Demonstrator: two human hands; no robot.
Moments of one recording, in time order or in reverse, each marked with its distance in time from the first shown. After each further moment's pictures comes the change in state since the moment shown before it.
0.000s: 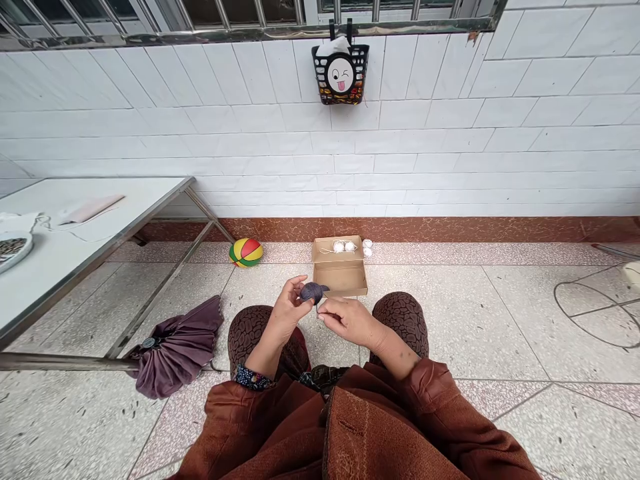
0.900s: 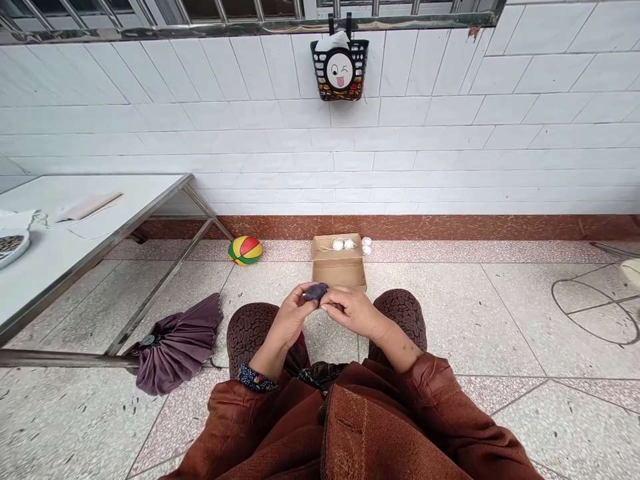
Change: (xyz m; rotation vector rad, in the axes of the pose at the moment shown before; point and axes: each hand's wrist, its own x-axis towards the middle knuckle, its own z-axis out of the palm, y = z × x) left_hand -0.010 -0.011 0.010 -0.196 -0.067 -0.152; right_hand 0.005 0.002 -0.016 0.047 0.050 0.020
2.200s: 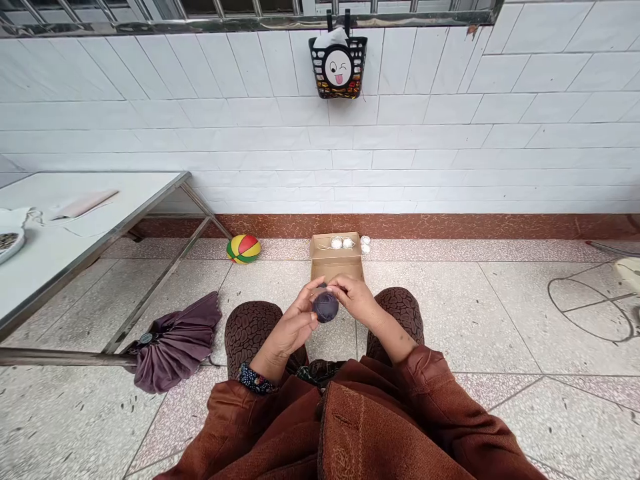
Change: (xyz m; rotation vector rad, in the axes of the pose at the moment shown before) left_hand -0.022 0.012 0.015 -0.238 -0.431 -0.012; right_hand 0.004 0.026 0.007 0.085 0.206 0.143
